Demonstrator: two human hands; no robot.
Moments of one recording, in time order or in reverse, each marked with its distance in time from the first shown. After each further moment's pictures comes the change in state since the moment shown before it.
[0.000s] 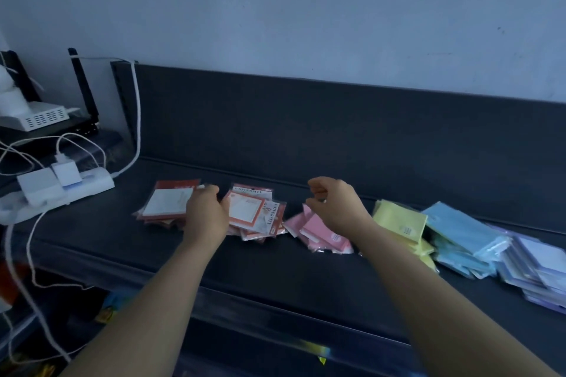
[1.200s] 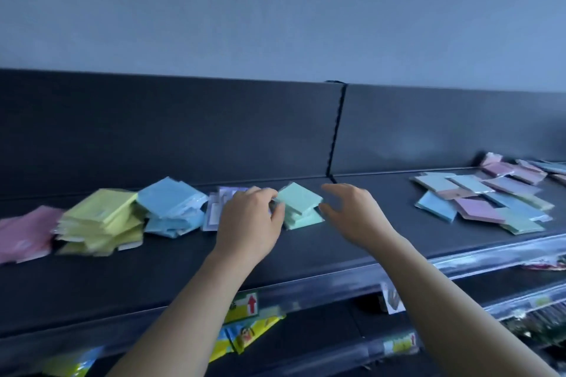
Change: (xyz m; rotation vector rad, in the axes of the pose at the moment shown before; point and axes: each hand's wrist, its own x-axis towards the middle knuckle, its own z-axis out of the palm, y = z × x) left_hand -0.310 0.371 0.180 -0.141 -0.313 0.760; right_hand -0.268 0.271 -0.308 -0.364 0.345 0.387
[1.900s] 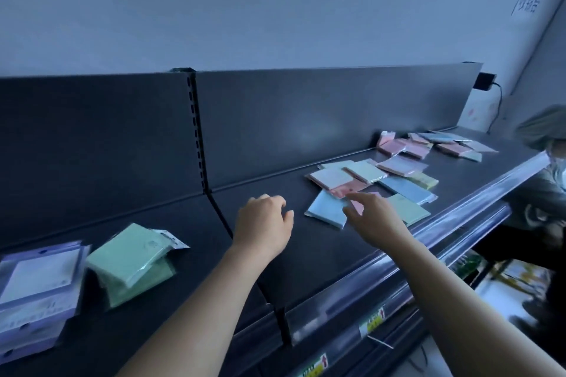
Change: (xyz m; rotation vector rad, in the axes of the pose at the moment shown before) left_hand 0.103 0.173 0.209 -0.051 -0.331 0.166; right_hand 0.039 0.266 -0.082 -0.053 0.103 0.418
